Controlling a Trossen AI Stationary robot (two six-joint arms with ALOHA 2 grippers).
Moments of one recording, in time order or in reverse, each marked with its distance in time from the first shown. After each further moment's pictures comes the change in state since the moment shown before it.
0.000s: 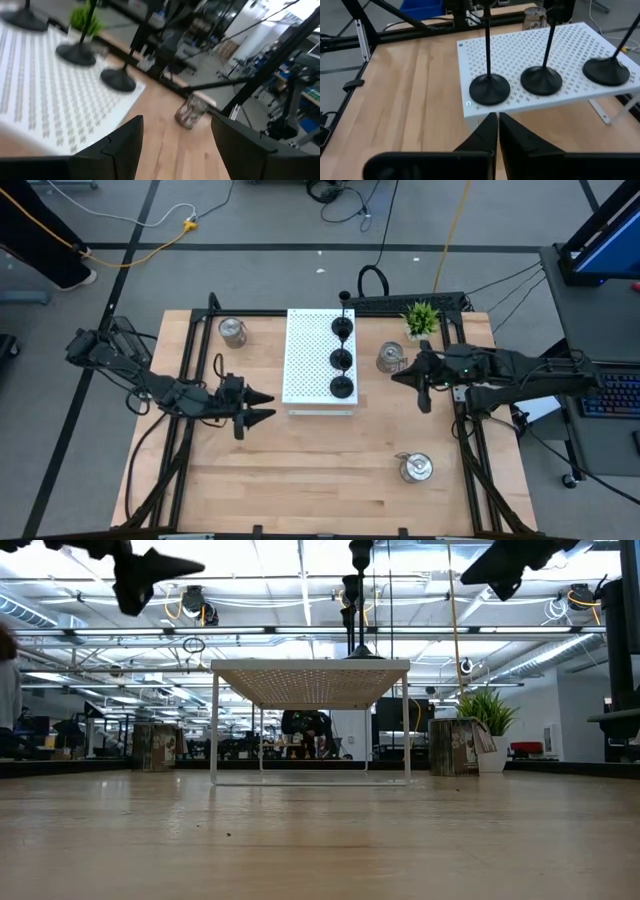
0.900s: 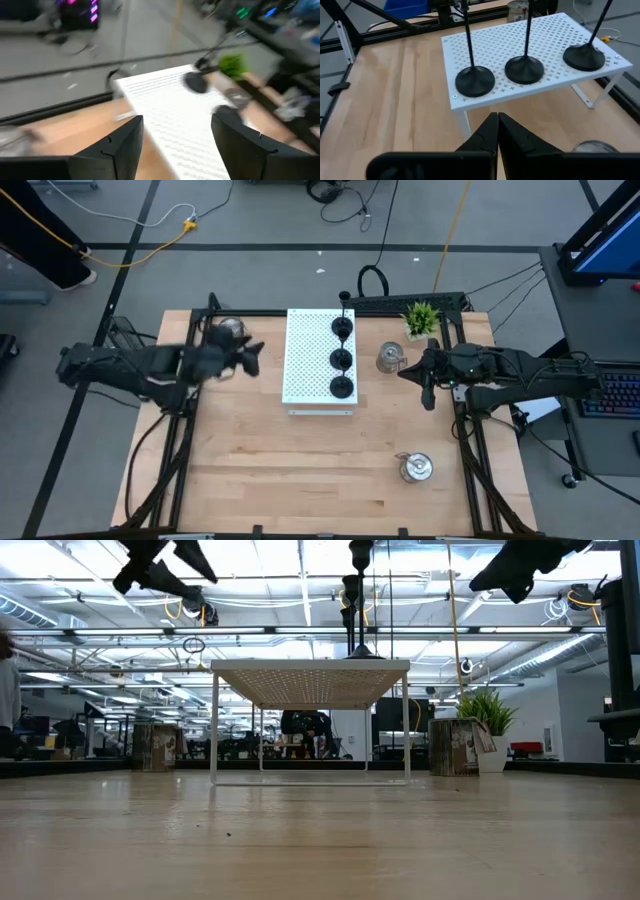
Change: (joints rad) left arm 0.411 0.057 0.464 -0.839 -0.233 -0.153; right arm -0.002 -0.045 0.000 -0.071 0.060 0.049
